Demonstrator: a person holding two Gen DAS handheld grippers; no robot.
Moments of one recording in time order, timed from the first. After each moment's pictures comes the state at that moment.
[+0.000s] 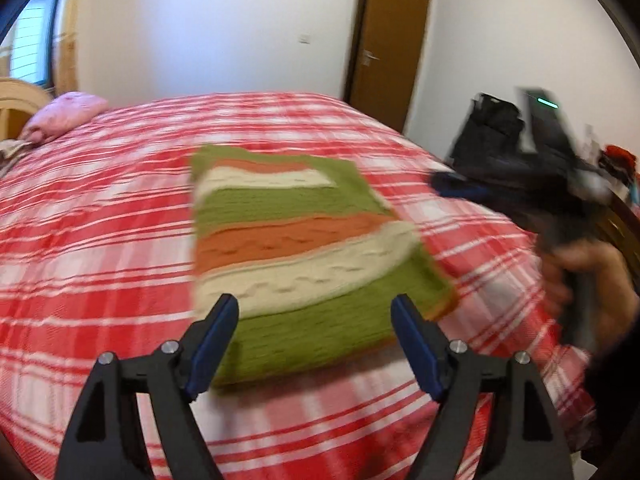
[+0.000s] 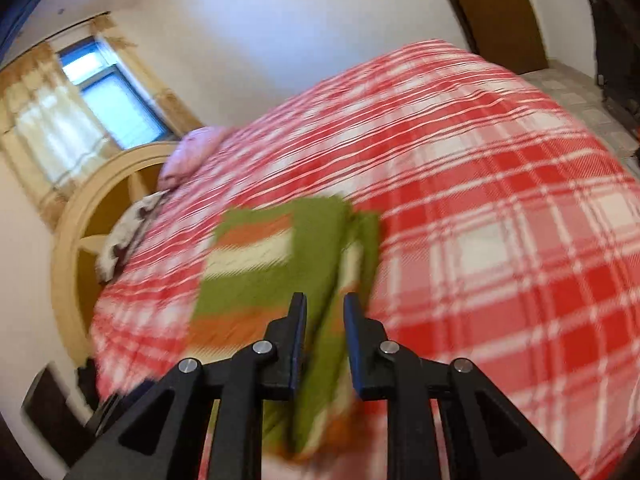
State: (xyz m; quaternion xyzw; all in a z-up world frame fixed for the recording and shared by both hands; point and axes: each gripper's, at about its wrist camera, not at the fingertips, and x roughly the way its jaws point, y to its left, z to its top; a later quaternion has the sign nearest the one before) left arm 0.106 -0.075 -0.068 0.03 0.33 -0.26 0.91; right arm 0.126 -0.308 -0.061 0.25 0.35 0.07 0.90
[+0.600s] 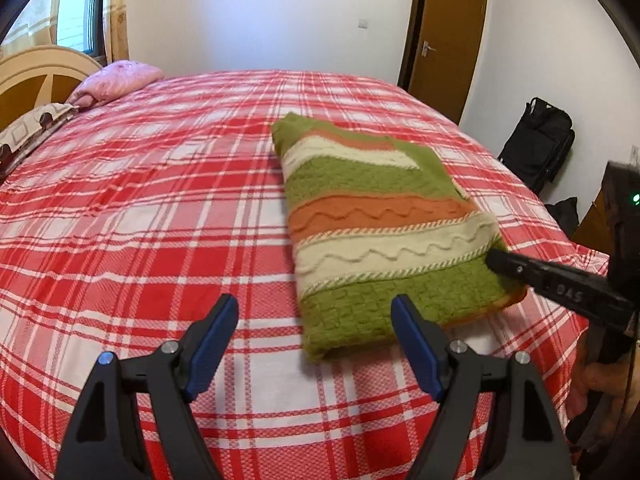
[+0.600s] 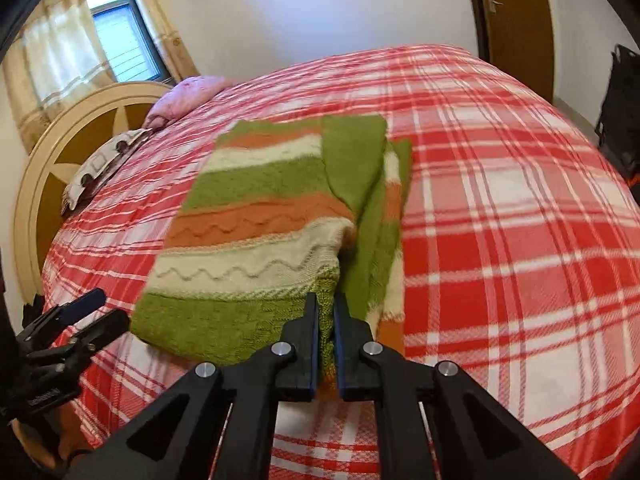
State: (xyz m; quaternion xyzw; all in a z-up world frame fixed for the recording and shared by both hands) left arm 0.123 -0.040 -0.082 0.02 0.38 -0.19 0.91; right arm 0.110 -0.239 -0.112 0.14 0.39 0.02 0.91
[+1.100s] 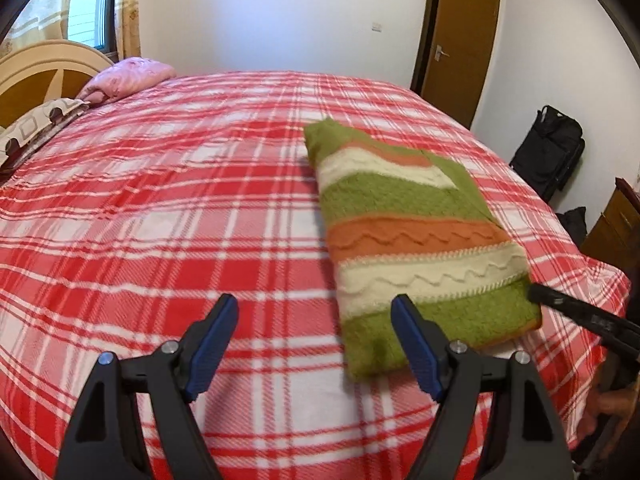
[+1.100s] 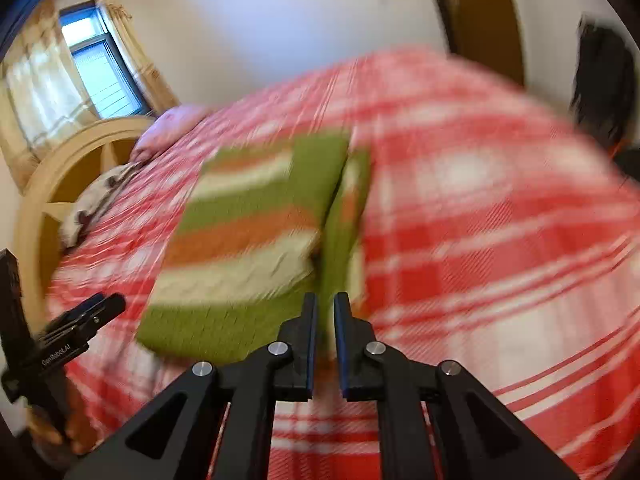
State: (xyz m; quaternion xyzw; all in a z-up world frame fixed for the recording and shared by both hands) left arm 0.147 -0.018 -0.078 0.01 0.37 -0.17 0.91; right arm 0.074 -0.255 -0.087 0.17 0.33 -0.03 0.93
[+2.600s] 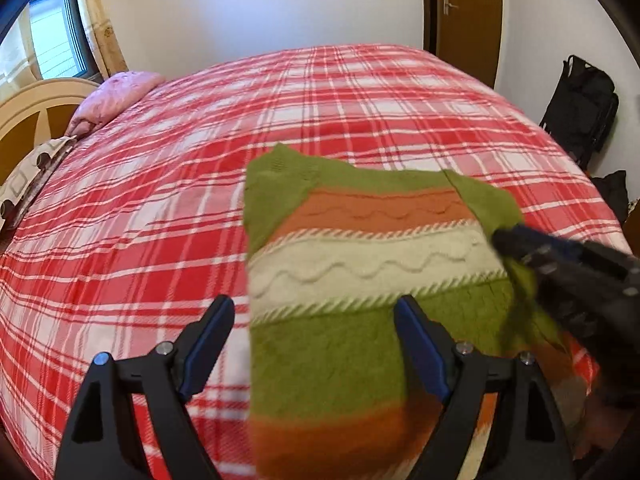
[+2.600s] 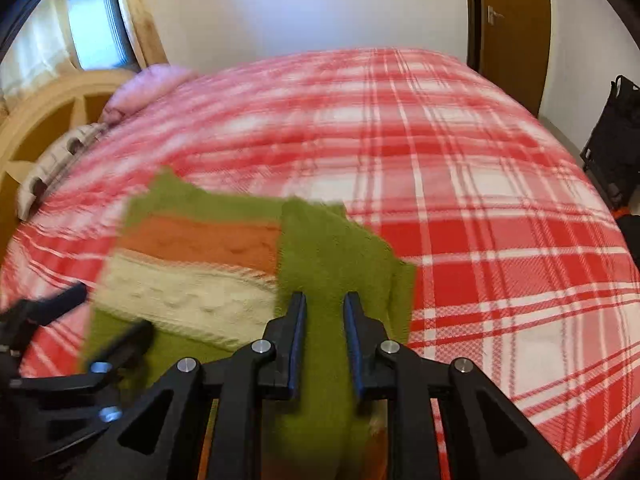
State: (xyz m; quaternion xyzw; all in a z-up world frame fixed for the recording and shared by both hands) left arm 0.264 -0.143 -0.087 0.11 0.41 -0.12 0.90; right arm 0.265 -0.265 -0.110 0.08 0.40 -0.03 0.91
